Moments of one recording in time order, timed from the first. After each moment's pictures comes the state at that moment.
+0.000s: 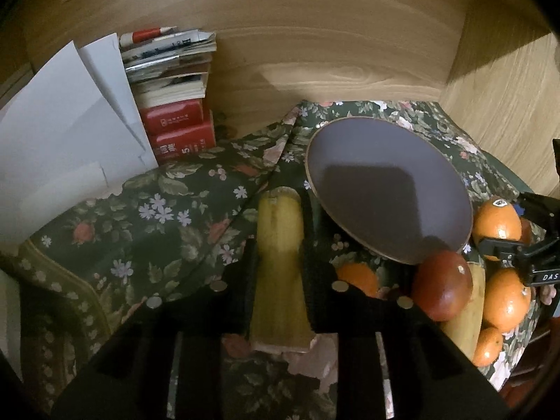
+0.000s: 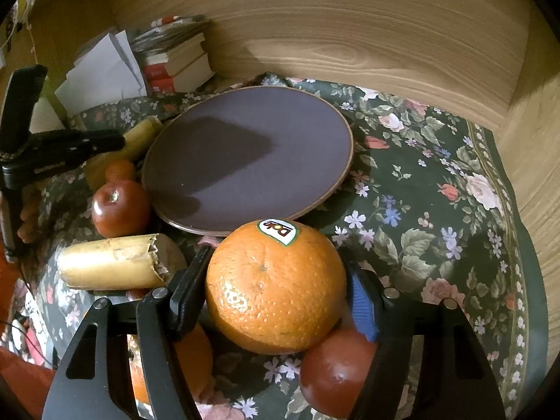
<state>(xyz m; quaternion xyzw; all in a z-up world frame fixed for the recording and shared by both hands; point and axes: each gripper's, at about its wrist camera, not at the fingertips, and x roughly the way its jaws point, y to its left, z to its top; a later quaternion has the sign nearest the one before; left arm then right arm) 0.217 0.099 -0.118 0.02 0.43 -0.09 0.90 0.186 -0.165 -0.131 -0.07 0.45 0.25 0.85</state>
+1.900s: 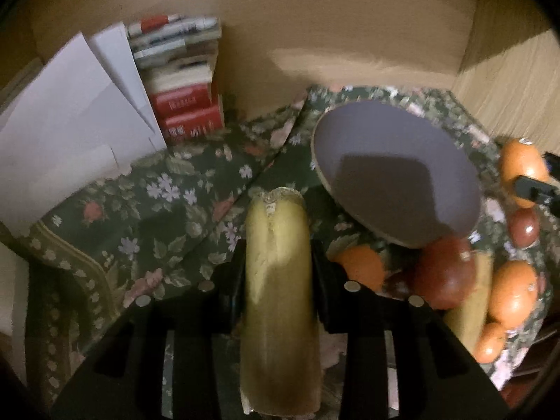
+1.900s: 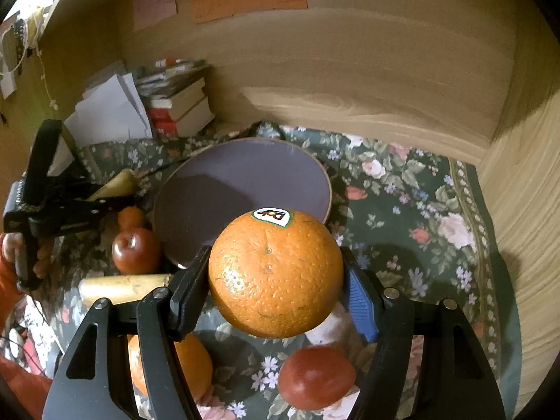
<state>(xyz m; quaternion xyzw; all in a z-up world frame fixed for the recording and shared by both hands) 0.206 0.089 -0.117 0.04 0.45 -0.06 0.89 0.188 -0.180 -0.088 -0.05 0.40 0.25 0.88</state>
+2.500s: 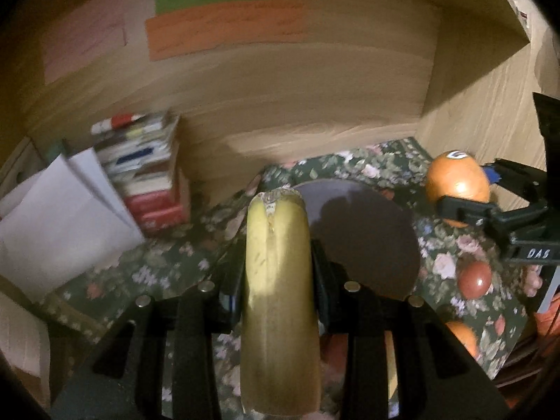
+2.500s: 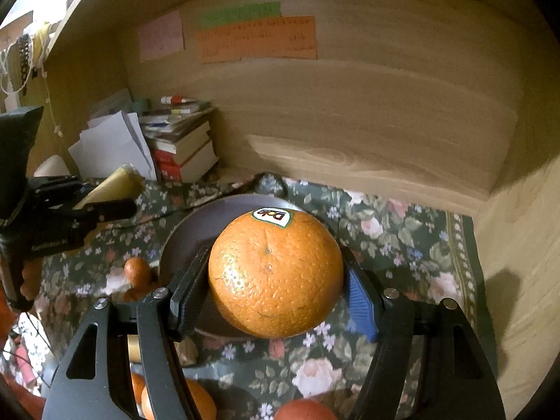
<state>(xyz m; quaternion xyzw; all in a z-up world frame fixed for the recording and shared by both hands) 0.220 0.037 -0.051 0.05 0.38 -0.10 0.92 0.214 -0.168 -0.054 -0.06 0.34 0.26 0.90</state>
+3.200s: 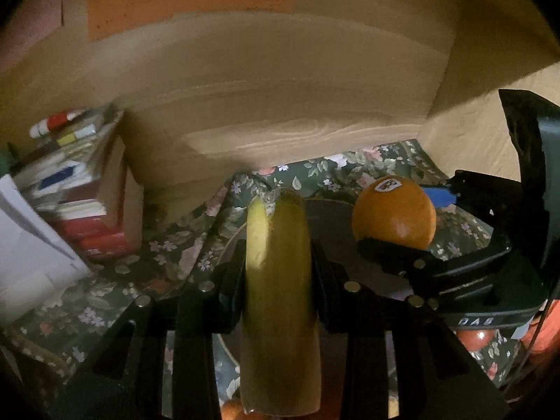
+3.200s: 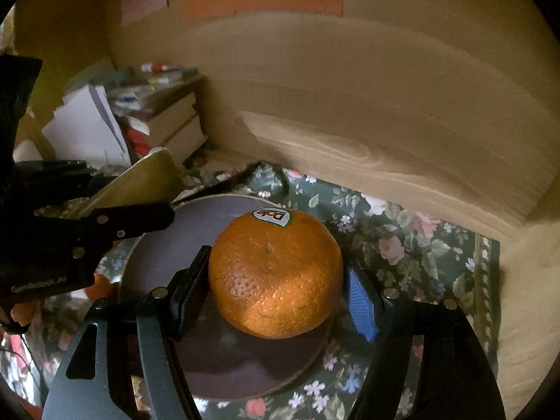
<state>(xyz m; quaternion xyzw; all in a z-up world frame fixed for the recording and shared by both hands) 0.300 0.008 -0.080 0.02 0.42 -0.12 0.90 0.286 -0.130 -0.092 -0.11 0.41 0.27 0.86</state>
